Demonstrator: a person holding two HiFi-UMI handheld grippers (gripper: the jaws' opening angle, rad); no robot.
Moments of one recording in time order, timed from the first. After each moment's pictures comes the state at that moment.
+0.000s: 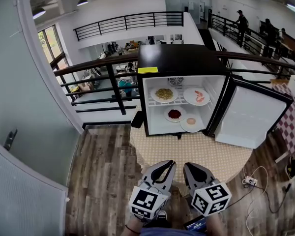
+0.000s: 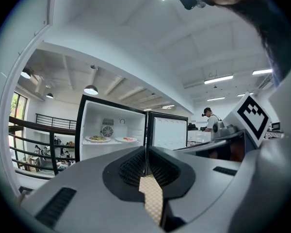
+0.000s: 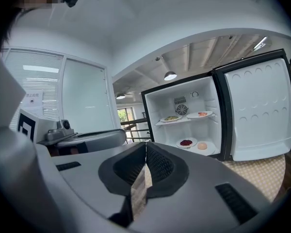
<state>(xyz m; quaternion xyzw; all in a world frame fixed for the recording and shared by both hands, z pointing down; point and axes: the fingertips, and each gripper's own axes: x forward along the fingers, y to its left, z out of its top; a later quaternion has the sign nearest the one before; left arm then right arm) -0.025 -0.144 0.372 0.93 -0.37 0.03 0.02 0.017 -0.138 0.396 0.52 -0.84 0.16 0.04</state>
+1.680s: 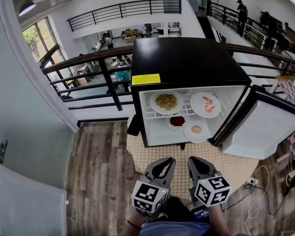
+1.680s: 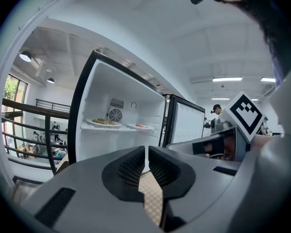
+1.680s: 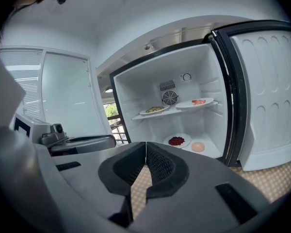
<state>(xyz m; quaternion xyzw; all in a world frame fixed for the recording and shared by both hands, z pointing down) -0.018 -0.298 0.435 0.93 -0.36 0.06 0.09 0.046 -0.296 0.450 0.55 -0.80 0.21 0.06</state>
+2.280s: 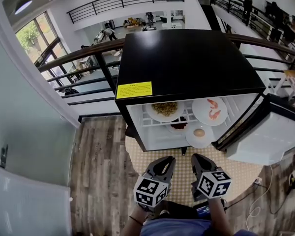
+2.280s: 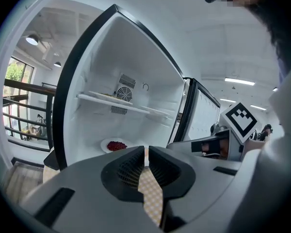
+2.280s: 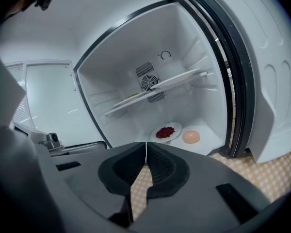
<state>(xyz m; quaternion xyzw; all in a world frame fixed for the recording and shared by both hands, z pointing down) 0.006 -0.370 0.499 0.91 -0.37 0.10 0.17 0.091 -0.373 0.518 0.56 -0.77 0.30 0.04</state>
